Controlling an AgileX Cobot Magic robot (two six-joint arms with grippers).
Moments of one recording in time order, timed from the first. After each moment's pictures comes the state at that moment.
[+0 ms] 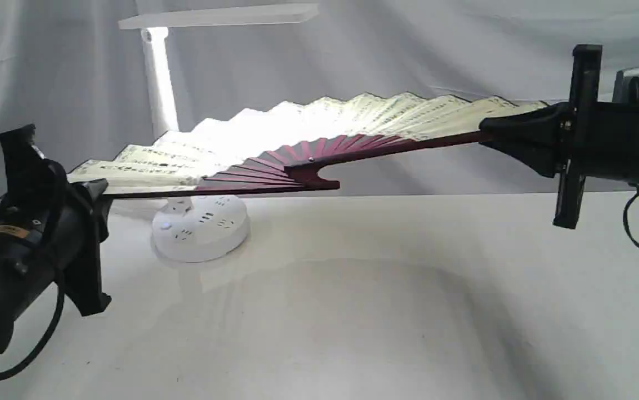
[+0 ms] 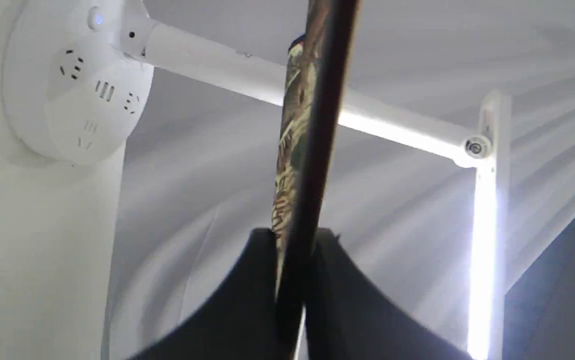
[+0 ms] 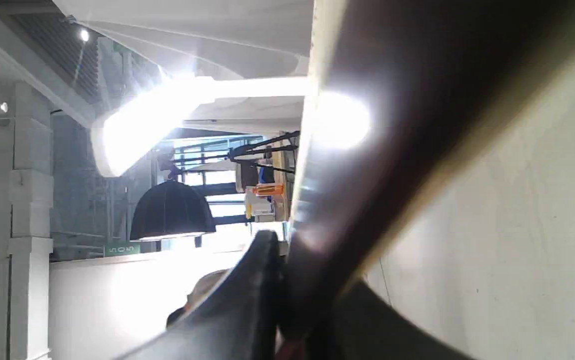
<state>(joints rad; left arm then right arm) -0.41 1.58 -0.72 -0.74 -0.62 -1.30 -0.33 1.88 -1.22 1.67 1.17 -0.53</state>
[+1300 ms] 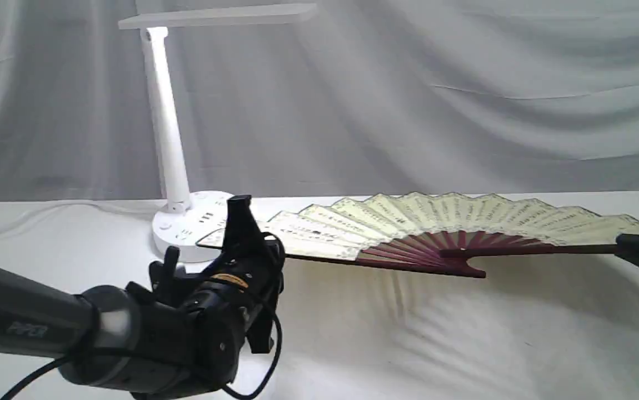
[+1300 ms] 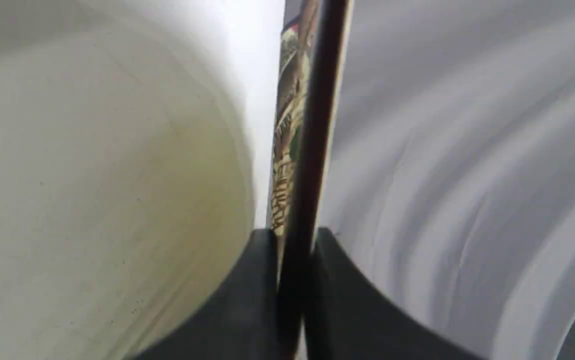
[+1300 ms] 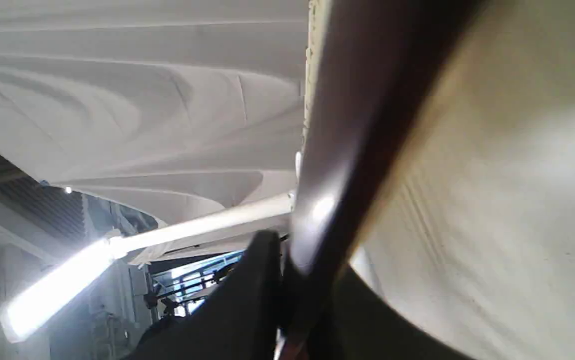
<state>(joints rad) -0.63 2.14 -1.09 -0.67 -0.67 -1.38 -0.73 2.12 -1.08 1.61 1.25 -0.75</state>
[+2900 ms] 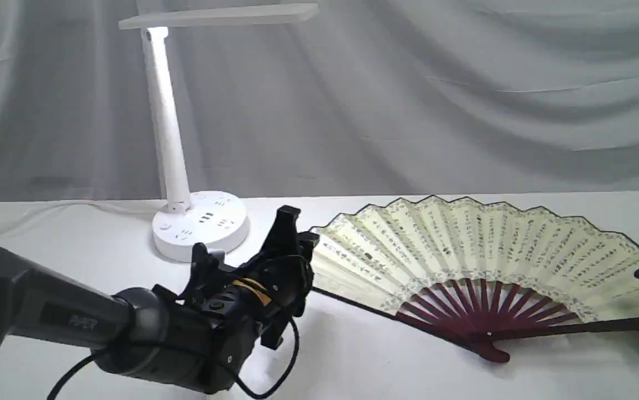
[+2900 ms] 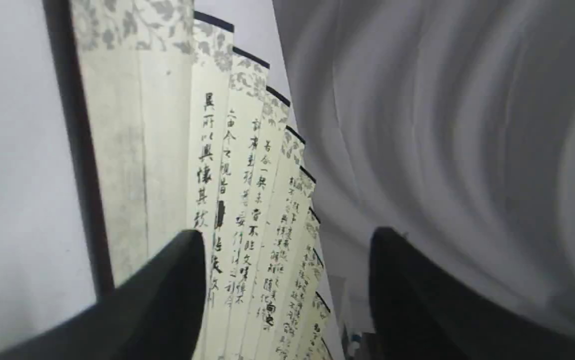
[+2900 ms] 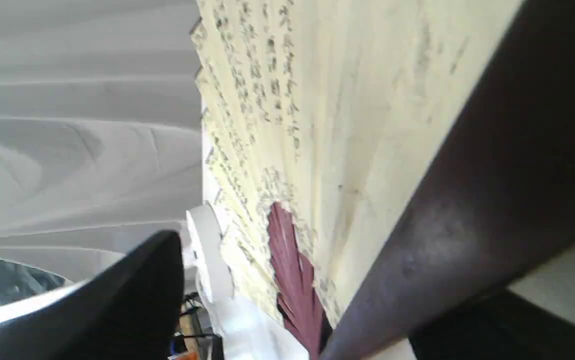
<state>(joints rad) -0.58 2.28 -1.19 -0.25 -0.67 -1.41 -0.78 2.22 -1.08 1.54 1.12 -0.87</state>
